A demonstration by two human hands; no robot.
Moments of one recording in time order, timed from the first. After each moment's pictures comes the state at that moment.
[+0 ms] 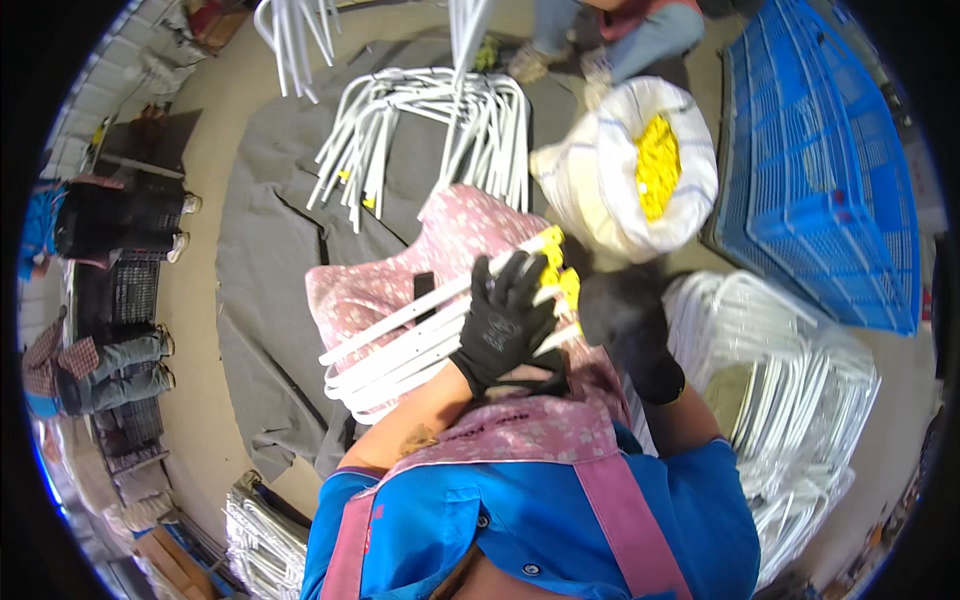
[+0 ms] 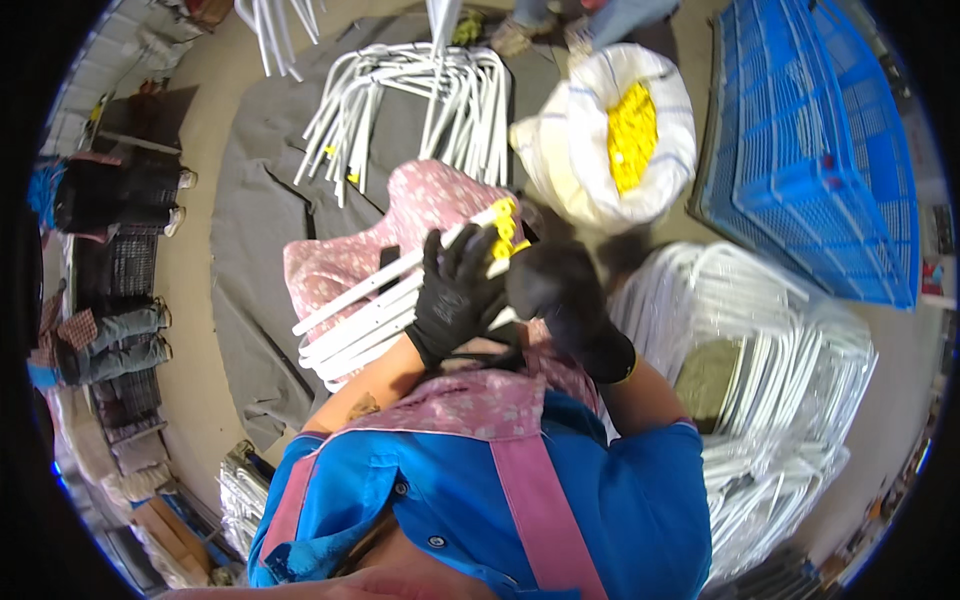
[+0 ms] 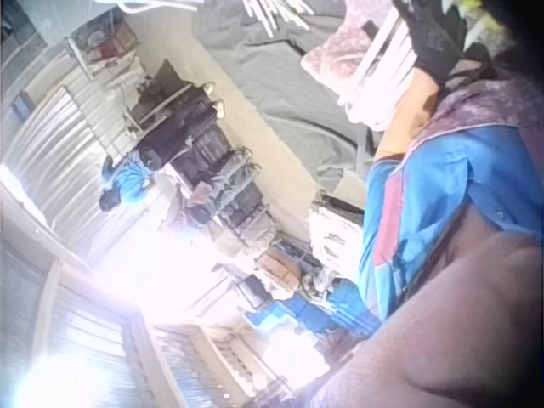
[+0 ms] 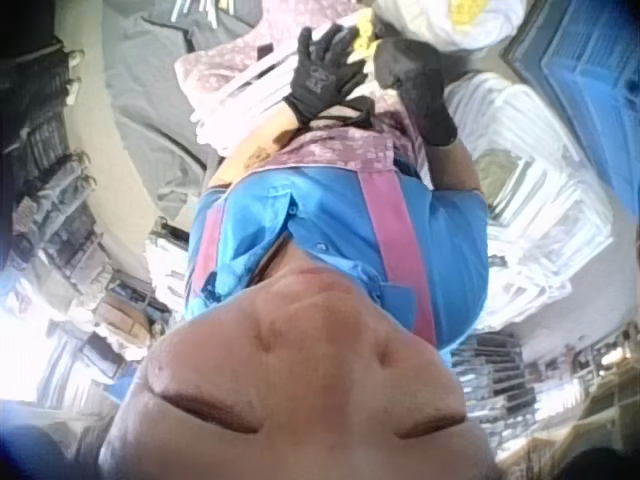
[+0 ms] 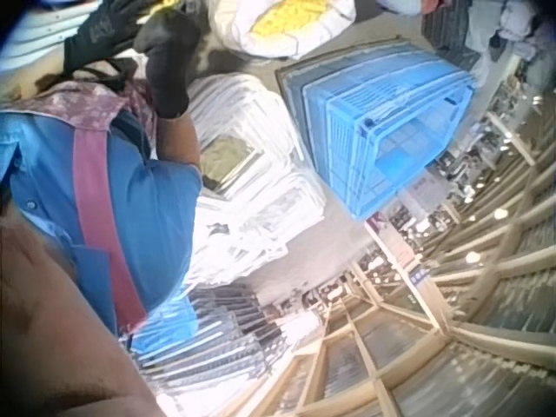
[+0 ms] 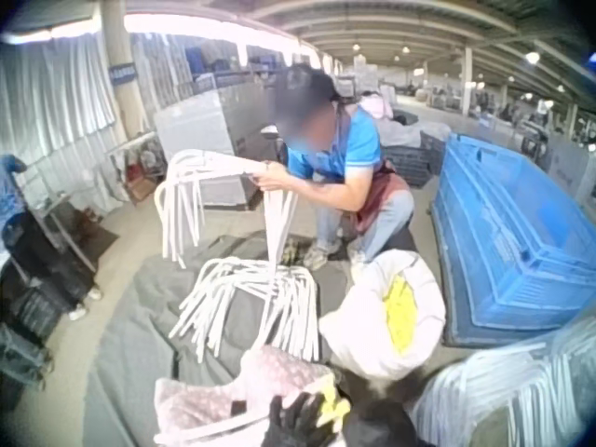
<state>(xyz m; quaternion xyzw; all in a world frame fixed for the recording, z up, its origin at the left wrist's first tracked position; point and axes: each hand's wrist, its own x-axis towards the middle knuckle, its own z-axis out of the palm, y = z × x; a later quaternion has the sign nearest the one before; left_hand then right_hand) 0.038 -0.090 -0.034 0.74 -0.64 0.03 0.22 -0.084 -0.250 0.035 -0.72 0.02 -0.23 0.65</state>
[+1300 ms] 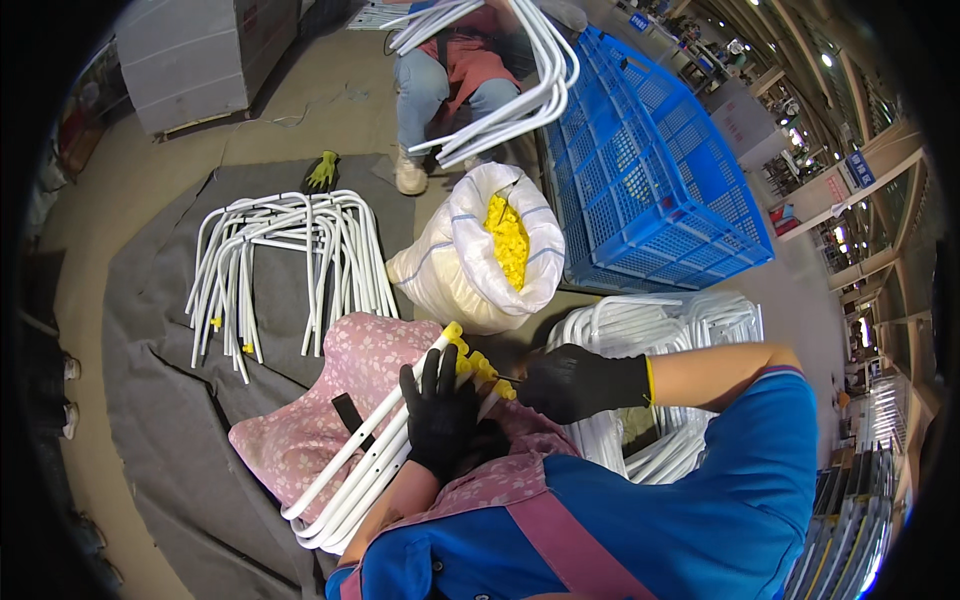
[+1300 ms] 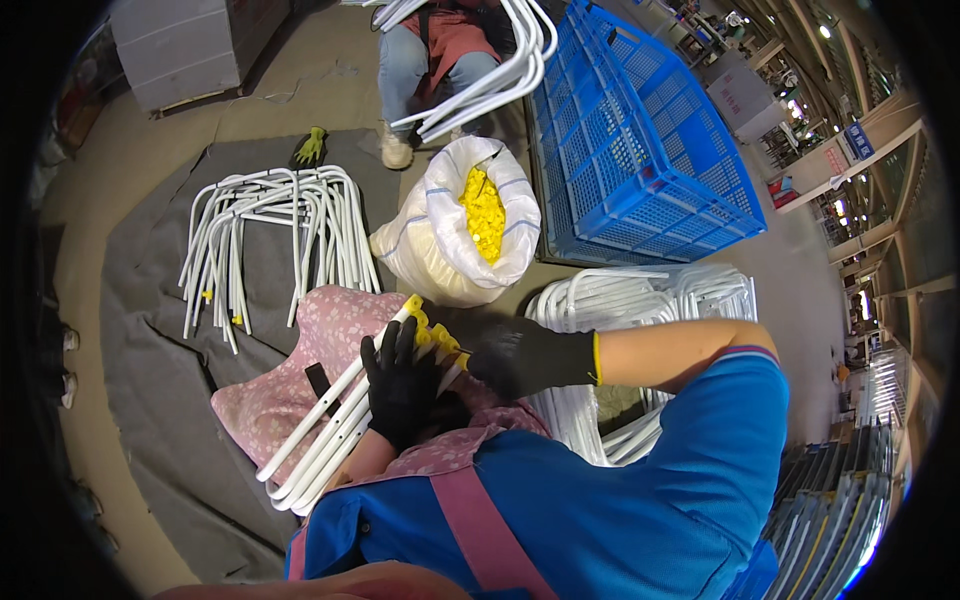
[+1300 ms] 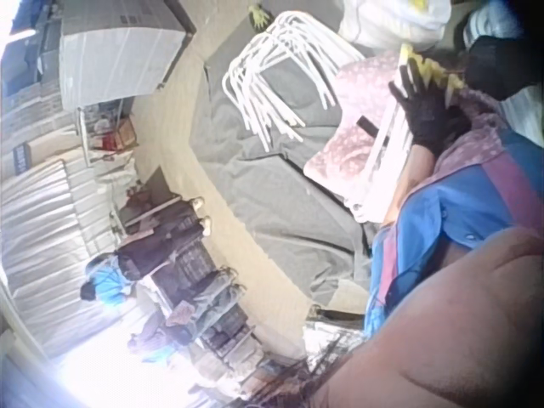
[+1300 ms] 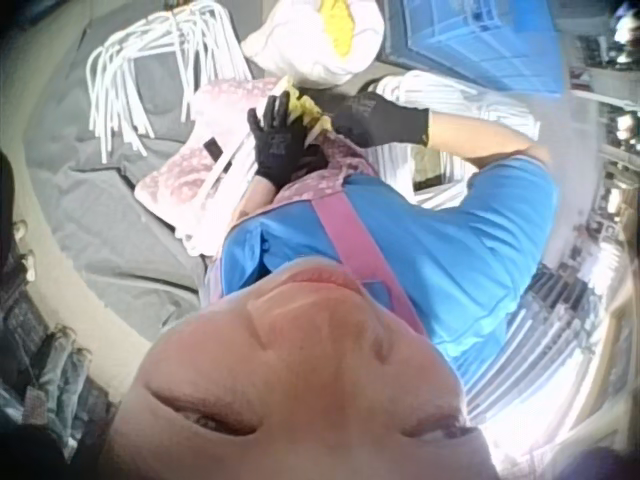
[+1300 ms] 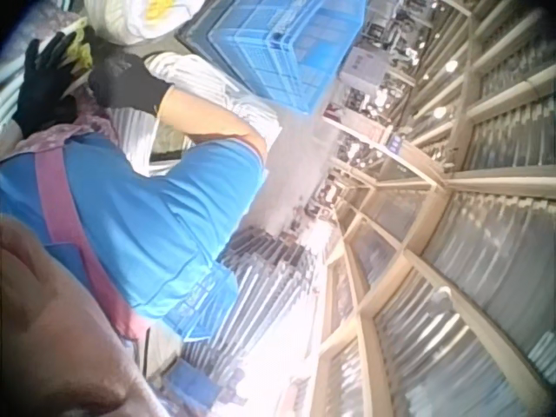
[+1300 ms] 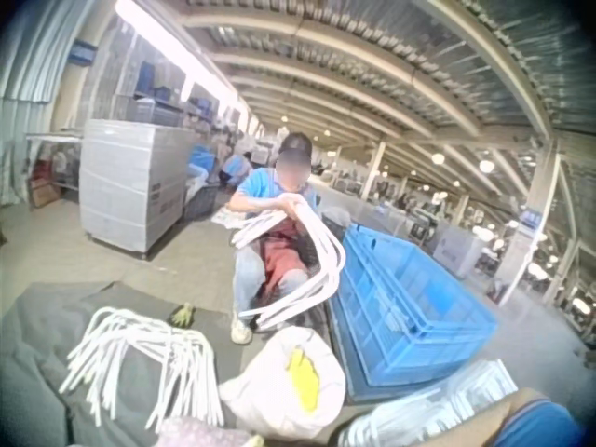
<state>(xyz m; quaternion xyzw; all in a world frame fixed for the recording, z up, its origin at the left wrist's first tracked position) 0.047 -0.093 -0.040 0.73 -0.63 0.00 0.27 -0.098 -0.253 0.095 -0.98 -0.03 0.09 0.16</state>
